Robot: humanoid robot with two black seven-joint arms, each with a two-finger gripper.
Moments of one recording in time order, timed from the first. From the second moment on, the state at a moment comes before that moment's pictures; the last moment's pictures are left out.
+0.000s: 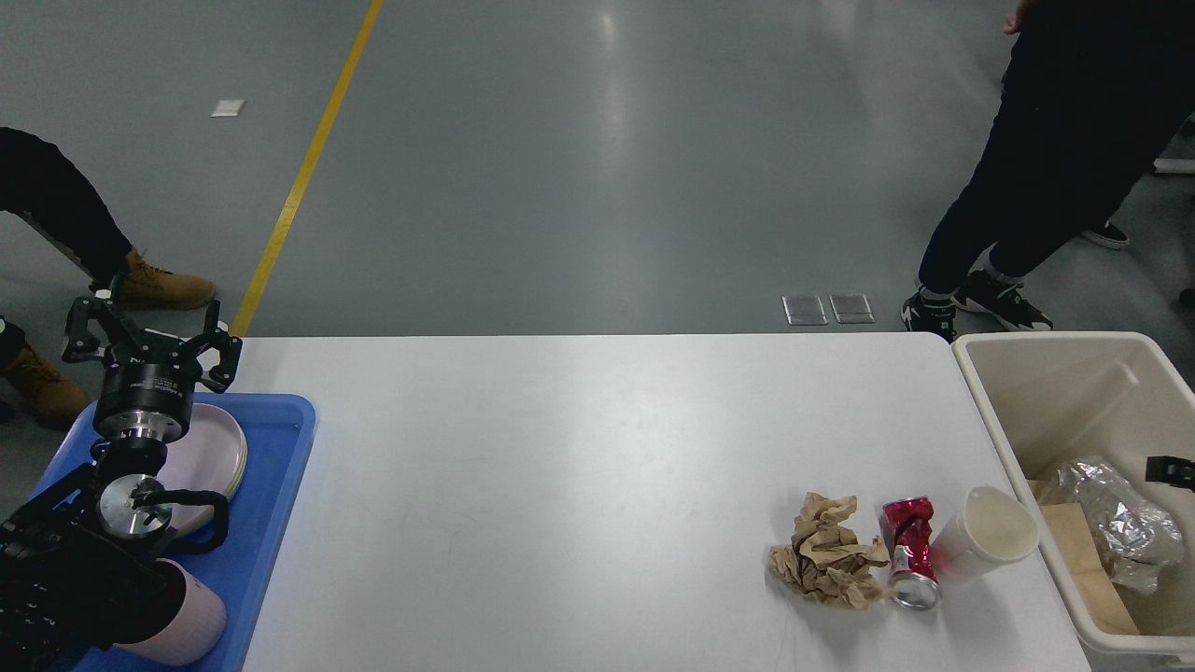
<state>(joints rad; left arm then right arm) -0.63 0.29 -0.84 -0.28 -0.28 -0.60 -0.48 1.09 -0.70 -1.00 0.60 -0.52 0.15 -0.11</state>
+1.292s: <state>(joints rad) -0.63 0.29 -0.84 -0.28 -0.28 -0.60 -0.48 2.39 -0.37 -1.10 1.09 -0.44 0.96 -0.11</state>
